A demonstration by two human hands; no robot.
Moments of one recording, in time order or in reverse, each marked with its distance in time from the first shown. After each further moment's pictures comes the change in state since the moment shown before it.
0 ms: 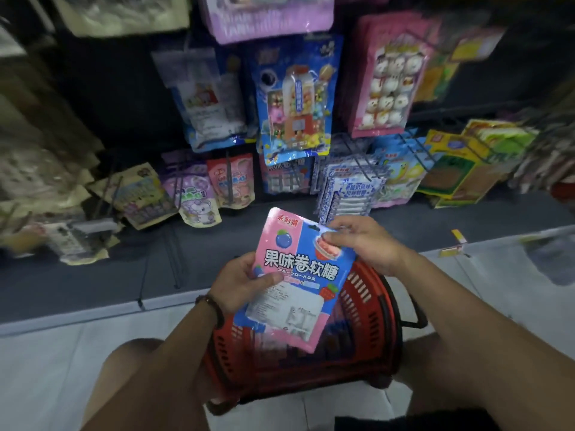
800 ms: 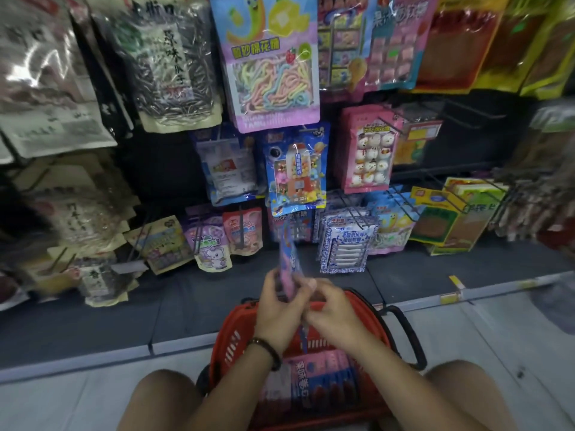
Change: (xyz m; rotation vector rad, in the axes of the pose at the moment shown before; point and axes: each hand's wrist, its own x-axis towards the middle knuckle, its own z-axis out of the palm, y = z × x) left_hand -0.040 0.075 0.091 -0.245 0.358 0.167; right_hand -0.068 0.007 0.090 -0.138 0.142 -0.407
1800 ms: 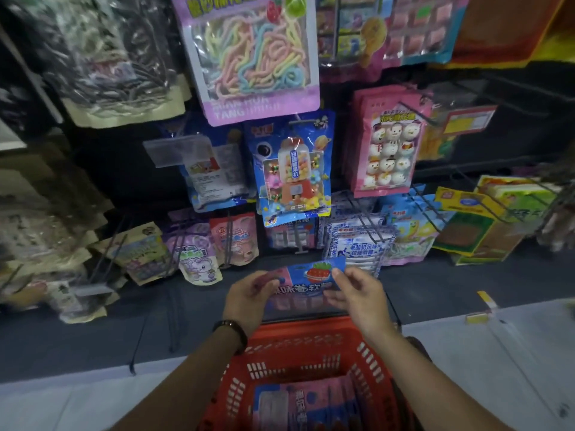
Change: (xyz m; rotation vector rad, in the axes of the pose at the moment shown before) left_hand 0.147 -0.037 -0.031 0.397 -0.001 0.038; right_hand 0.118 0.095 -0.074 0.281 0.284 0.233
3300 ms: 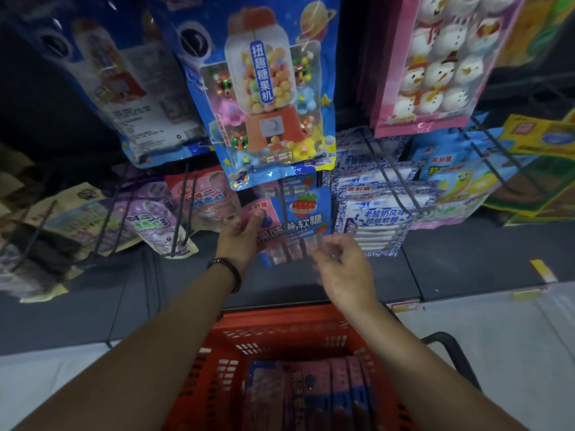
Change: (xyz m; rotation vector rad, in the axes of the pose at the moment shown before) left_hand 0.157 -0.070 0.065 -0.432 0.149 -0.316; right_hand 0.099 0.070 0.023 -0.246 0.036 0.140
